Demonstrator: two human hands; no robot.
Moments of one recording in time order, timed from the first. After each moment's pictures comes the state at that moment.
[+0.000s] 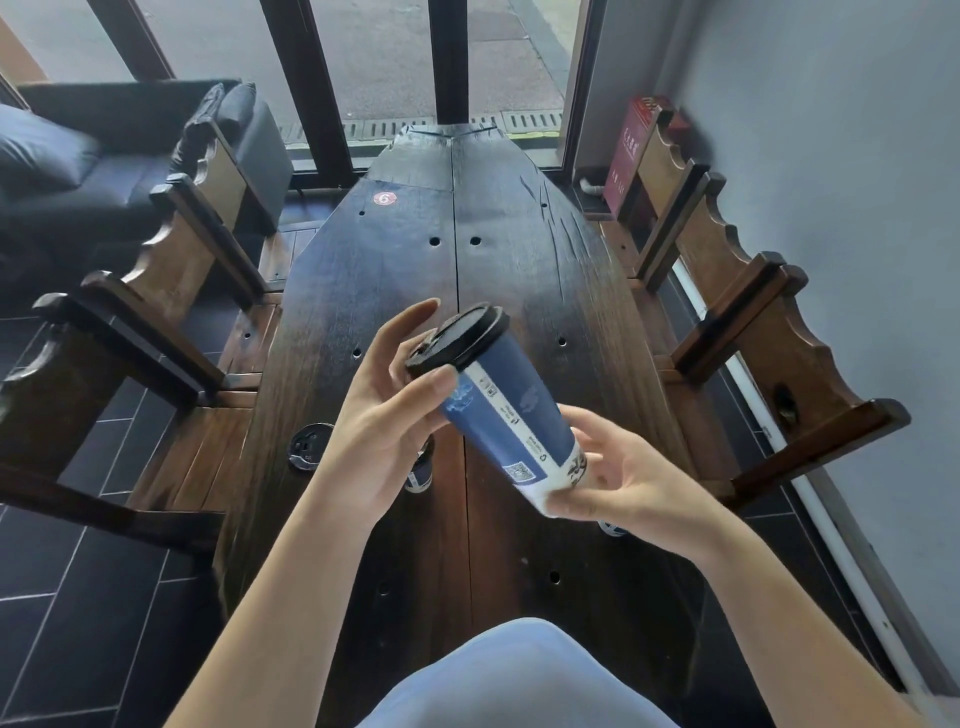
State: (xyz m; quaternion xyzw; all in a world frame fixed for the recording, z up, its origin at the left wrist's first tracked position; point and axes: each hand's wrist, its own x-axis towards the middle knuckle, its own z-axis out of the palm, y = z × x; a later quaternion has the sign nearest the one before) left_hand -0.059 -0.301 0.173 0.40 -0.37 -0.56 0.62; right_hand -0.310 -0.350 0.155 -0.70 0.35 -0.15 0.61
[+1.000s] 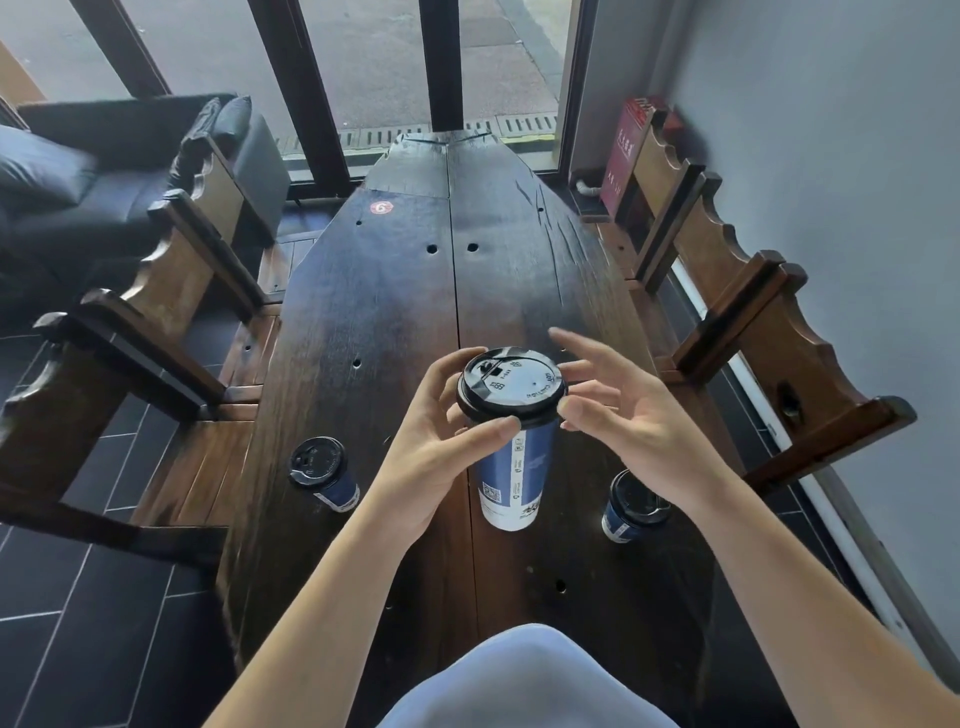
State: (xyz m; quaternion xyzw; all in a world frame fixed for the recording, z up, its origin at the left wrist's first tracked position) left_hand -0.083 -0.314 0.146 0.50 -0.41 -0.54 0.54; right_hand -0.296 -0.384 0.177 -0.71 0.39 -0.28 0.51
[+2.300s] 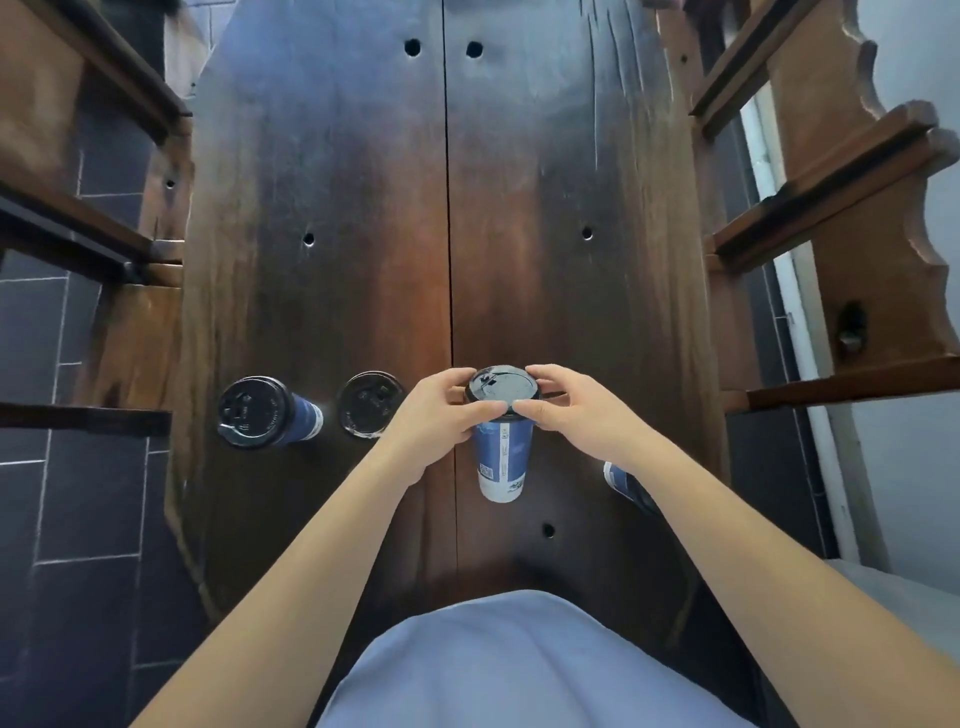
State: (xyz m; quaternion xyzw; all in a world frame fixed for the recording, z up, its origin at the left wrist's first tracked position) left_hand -0.058 -0.429 -0.020 0.70 -0.31 -0.59 0.25; right_hand -0.248 -0.497 -0.012 -0.64 0.53 0.04 0.55
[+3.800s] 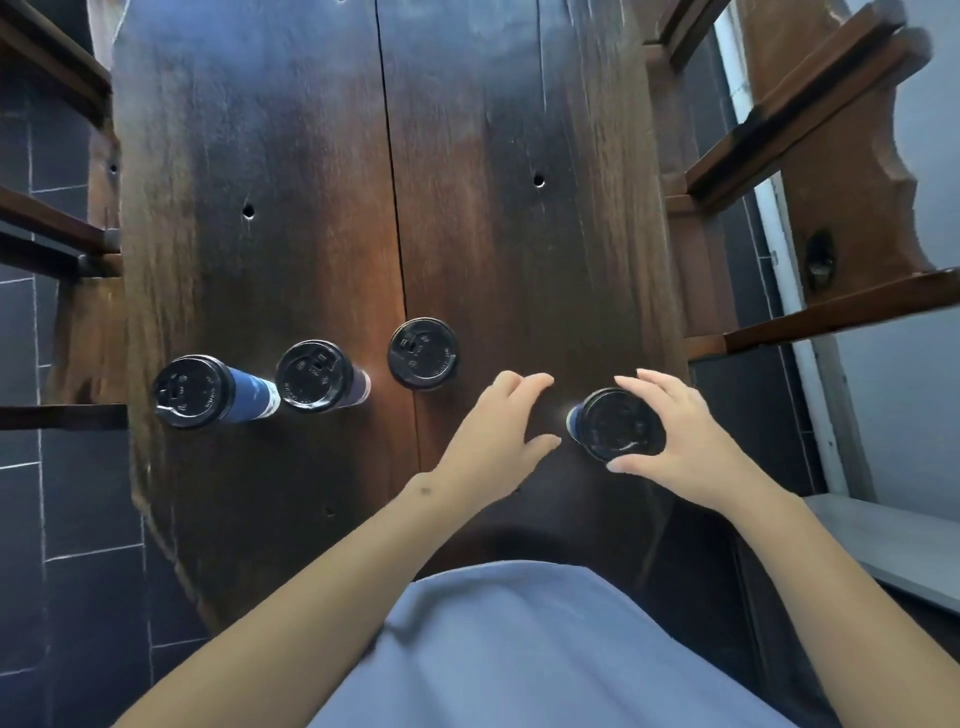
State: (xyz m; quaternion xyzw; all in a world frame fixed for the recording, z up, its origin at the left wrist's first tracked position) left_hand -0.184 -0.401 -0.022 0.65 -0.60 -0.46 0.11; right_hand -0.422 -0.449 -0.013 -0.70 0.59 0.09 0.40
